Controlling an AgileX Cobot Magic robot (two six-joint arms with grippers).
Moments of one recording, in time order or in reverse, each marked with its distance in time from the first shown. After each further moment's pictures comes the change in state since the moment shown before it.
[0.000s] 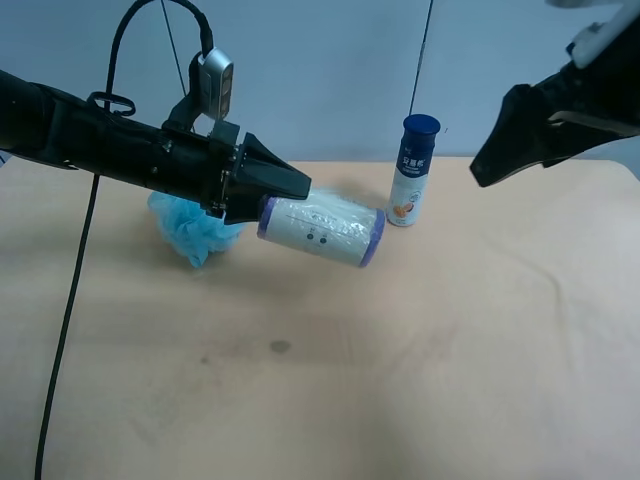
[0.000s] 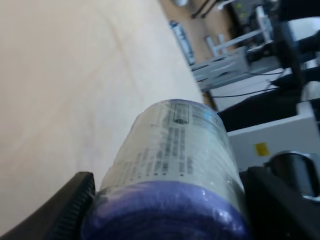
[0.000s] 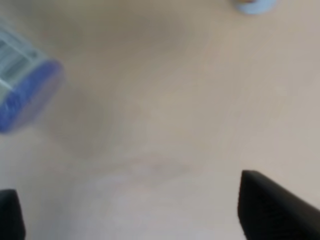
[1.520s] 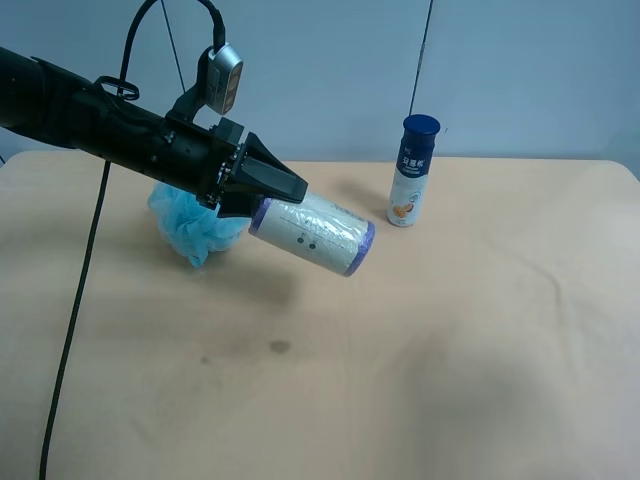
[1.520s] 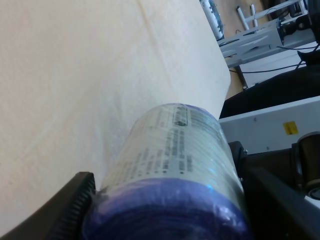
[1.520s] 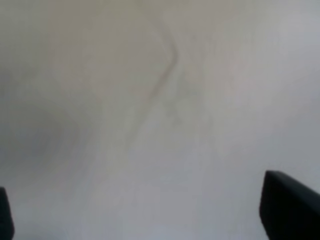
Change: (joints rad) left arm 0.000 0.000 -0.077 0.122 -0.008 -0.083; right arm 0.000 -0.909 0.519 -0.392 0.126 0.272
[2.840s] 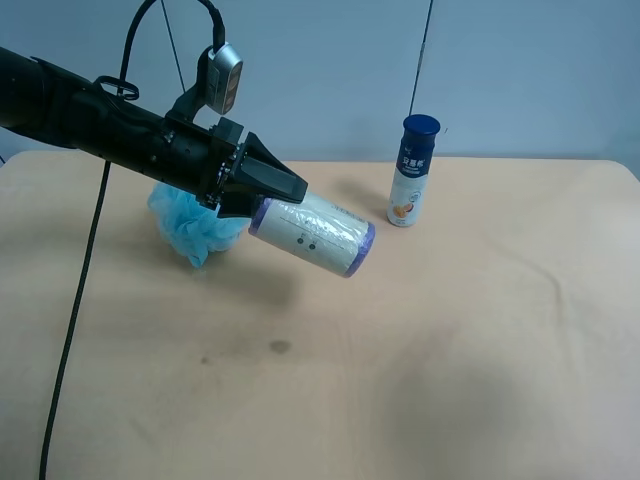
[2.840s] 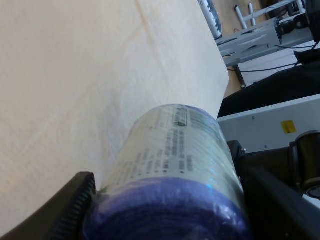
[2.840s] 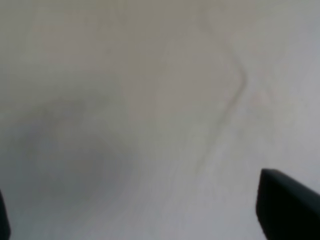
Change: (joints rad) left arm 0.000 0.000 0.000 0.000 0.006 0.000; right arm -0.001 -0.130 0.109 0.174 -0.143 -0.039
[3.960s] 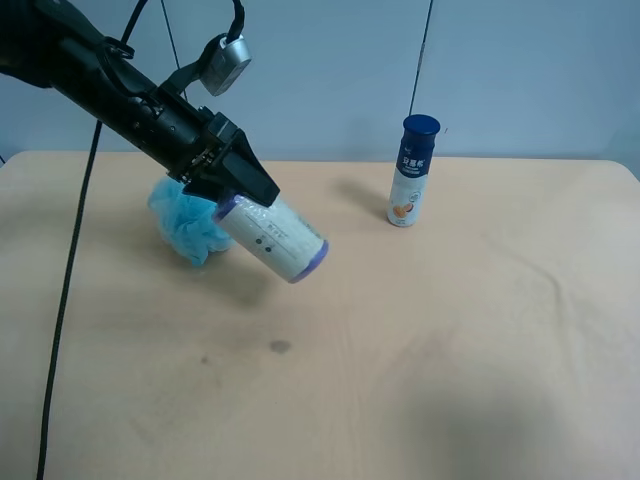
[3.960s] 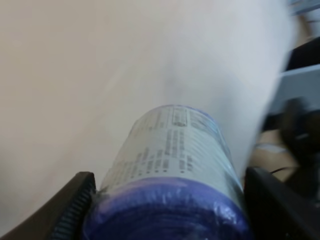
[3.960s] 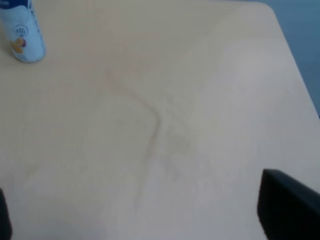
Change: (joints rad) left arm 0.000 -0.036 -0.207 0.476 0.000 -0.320; right arm -0.251 -0.197 0.000 -0.054 0.001 0.036
